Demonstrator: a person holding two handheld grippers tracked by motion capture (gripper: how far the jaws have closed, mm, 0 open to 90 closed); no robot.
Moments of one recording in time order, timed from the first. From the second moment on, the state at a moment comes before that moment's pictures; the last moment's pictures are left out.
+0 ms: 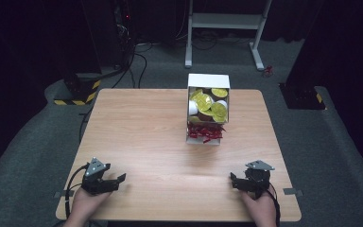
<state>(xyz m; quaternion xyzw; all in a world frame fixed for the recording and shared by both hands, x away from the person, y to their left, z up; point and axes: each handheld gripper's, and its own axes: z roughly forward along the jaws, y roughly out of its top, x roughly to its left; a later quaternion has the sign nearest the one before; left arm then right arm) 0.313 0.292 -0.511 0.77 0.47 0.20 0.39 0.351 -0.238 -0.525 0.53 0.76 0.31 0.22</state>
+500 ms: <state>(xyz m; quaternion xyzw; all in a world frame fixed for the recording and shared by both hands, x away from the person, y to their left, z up) 0.321 0.285 -0.496 0.77 0.47 0.21 0.39 0.351 -0.238 -0.525 0.53 0.76 0.31 0.22</state>
